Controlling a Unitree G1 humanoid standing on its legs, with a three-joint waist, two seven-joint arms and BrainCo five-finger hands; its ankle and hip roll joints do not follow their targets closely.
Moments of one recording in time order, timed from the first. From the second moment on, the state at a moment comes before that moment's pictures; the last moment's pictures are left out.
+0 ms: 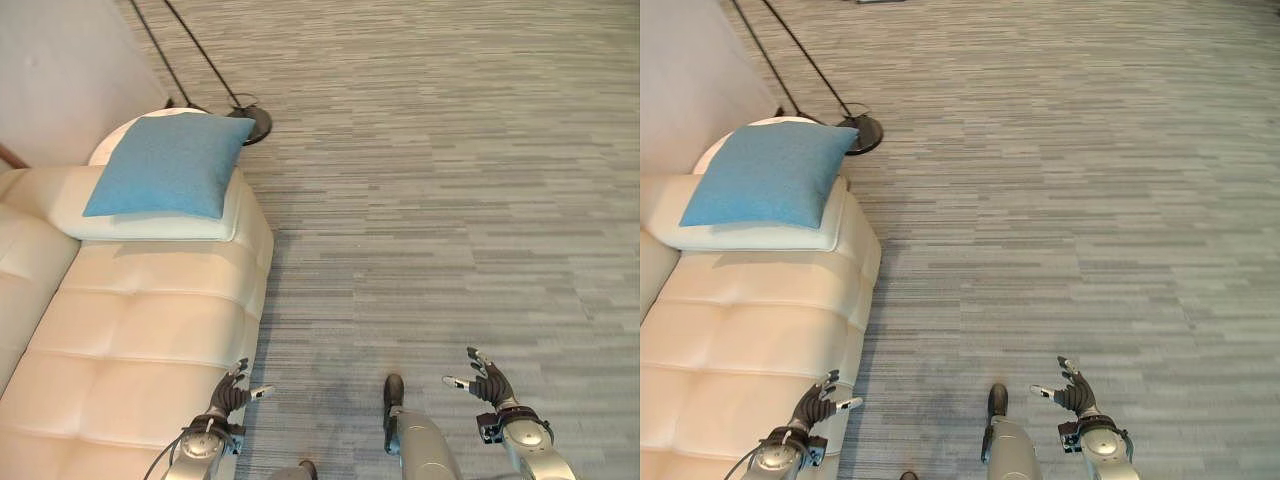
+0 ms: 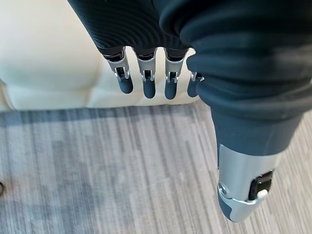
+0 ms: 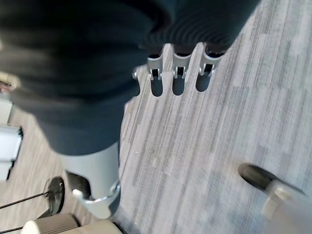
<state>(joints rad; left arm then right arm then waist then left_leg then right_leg) 0.11 0.32 -0.15 0.60 -0.10 -0.08 0.08 0.05 -0.41 0.11 0.52 0.10 -0.06 -0.10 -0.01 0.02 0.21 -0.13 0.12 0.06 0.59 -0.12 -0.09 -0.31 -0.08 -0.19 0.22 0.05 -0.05</state>
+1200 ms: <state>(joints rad) 0.09 0.31 -0.09 0.73 -0.11 -0.07 0.11 0.13 -0.38 0.18 0.51 0.06 -0.04 -0.08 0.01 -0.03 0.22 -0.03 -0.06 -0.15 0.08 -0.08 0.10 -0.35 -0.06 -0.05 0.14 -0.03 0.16</state>
